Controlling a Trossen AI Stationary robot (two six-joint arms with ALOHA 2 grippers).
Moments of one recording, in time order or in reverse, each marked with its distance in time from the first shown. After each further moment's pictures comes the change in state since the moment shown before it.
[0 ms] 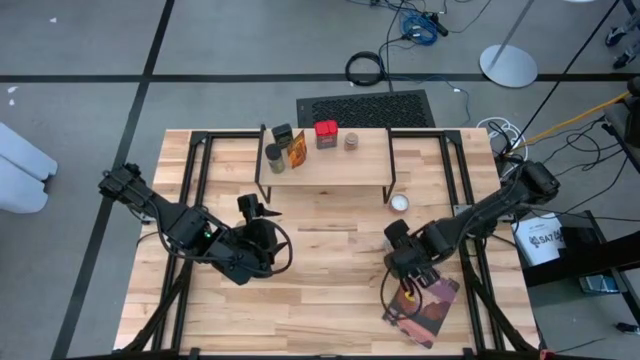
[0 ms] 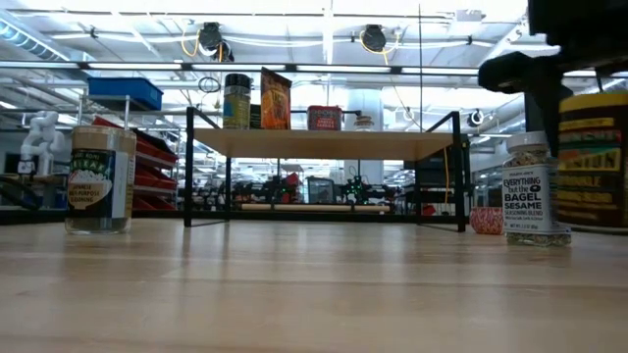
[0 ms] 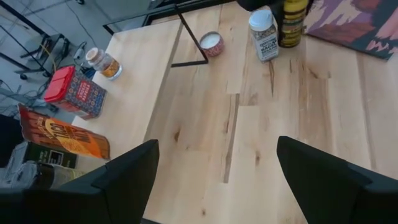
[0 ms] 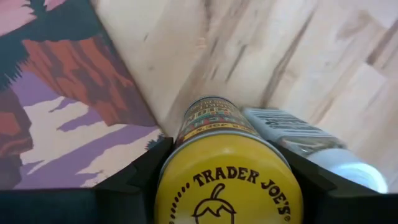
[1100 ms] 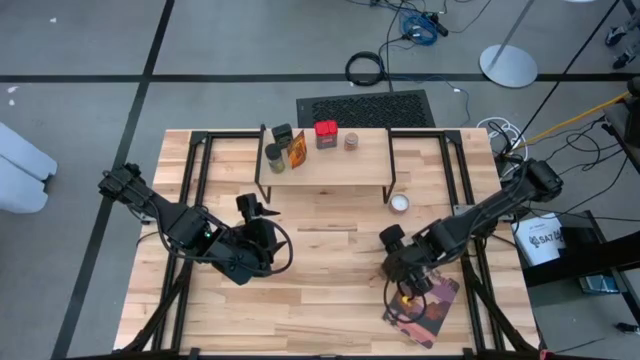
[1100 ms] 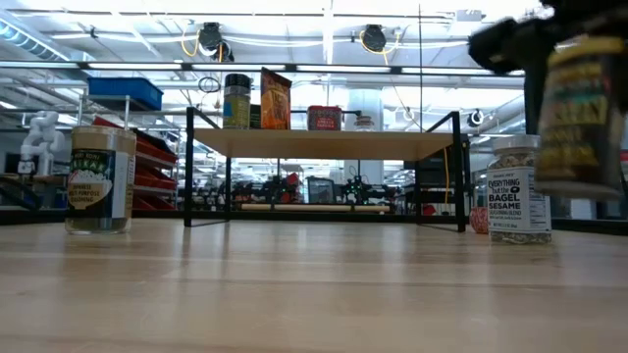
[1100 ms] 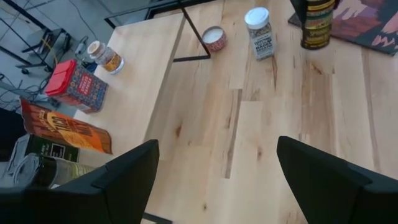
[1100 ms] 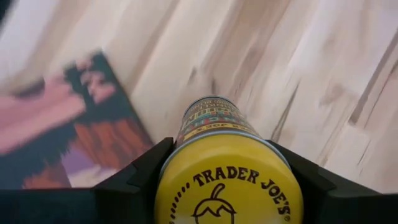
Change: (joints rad) left arm -0.001 0.000 0.000 -0.027 0.000 -0.034; right arm 0.032 -0.035 0.033 0.166 -0.025 0.080
